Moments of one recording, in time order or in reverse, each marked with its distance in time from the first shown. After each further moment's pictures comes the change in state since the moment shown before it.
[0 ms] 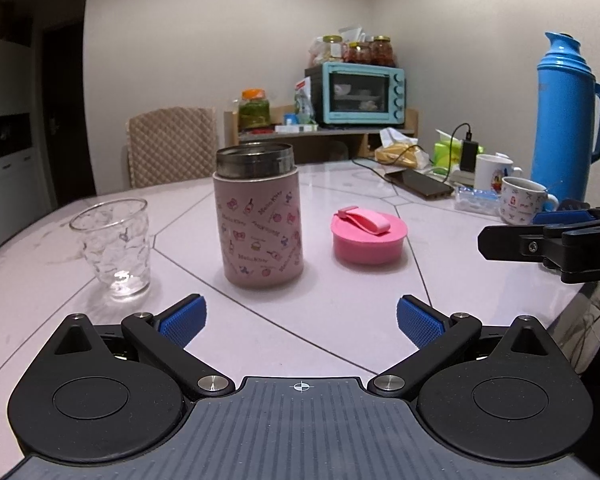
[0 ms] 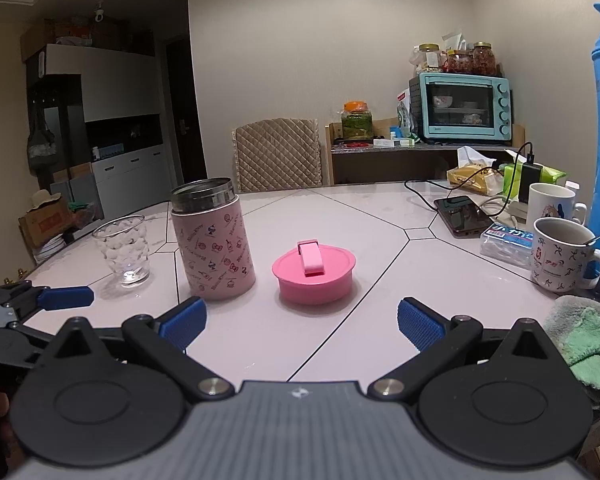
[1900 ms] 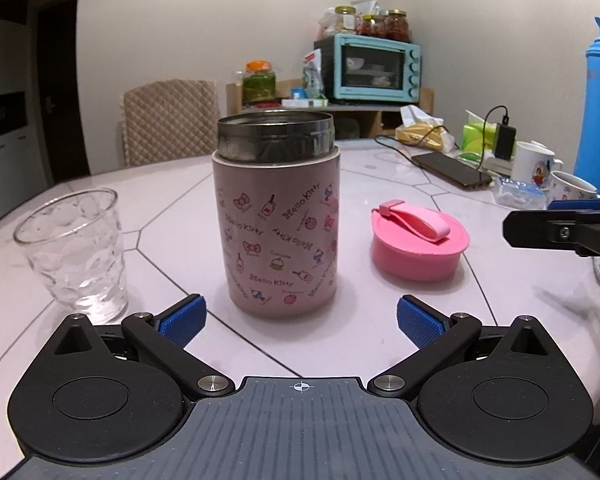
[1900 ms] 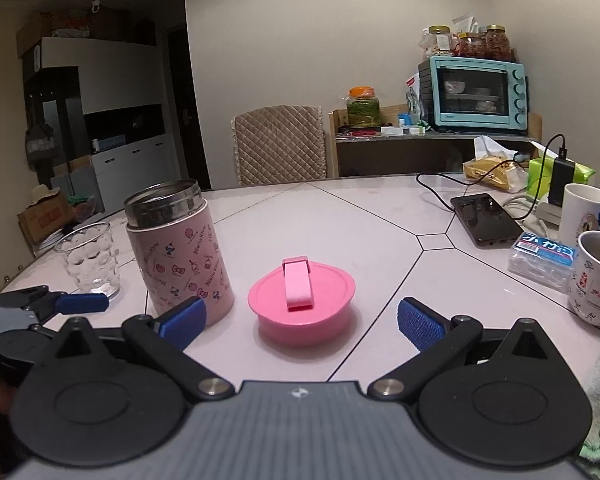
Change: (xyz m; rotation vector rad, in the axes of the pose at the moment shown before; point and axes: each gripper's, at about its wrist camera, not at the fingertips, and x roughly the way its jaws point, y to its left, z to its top) left arm 0.093 0.022 0.018 -0.011 0.069 0.009; right arm 0.079 -0.023 0.024 0.007 0.045 0.023
